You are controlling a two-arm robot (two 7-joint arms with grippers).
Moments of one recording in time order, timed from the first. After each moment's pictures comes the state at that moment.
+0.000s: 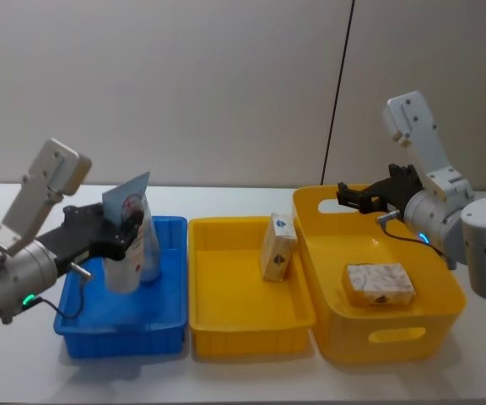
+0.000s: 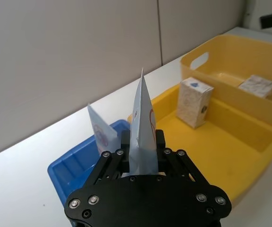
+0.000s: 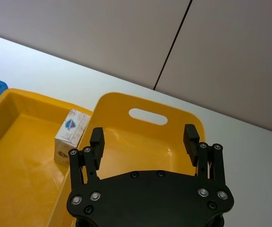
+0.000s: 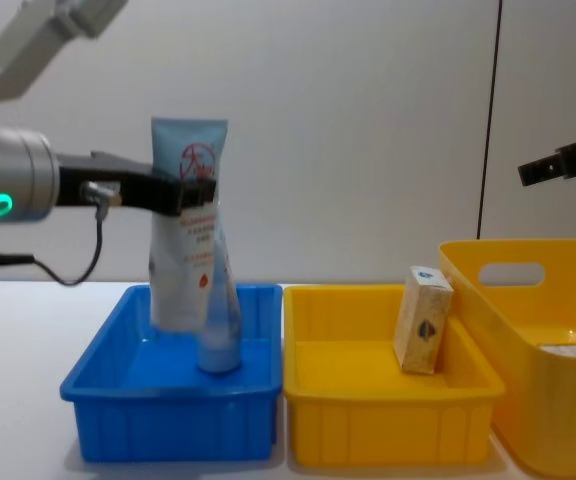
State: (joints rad) left arm -0.49 0.38 0.38 -1.48 -0.27 0.29 -0.37; right arm 0.57 0.25 -0.23 -1.43 0.02 0.64 0.18
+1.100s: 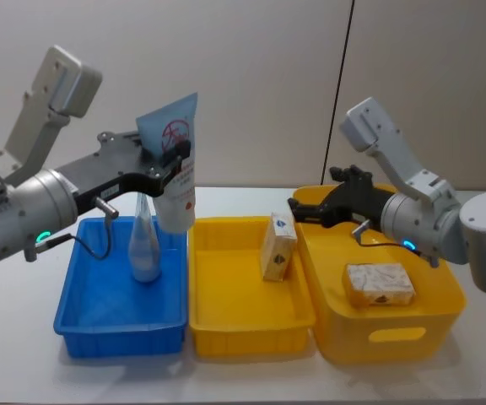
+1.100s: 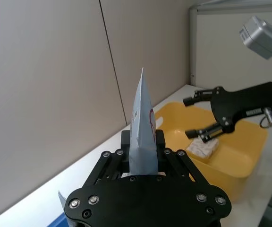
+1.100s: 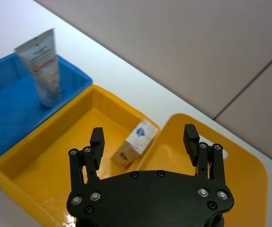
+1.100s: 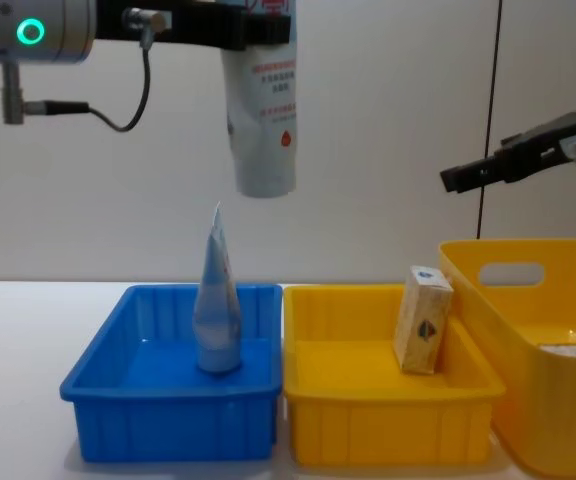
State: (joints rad) left arm -0.57 0.37 0.38 -1.63 -0.38 0.33 -0.49; right arm 0.60 0.34 -0.33 -1.43 0.05 0.53 0.46
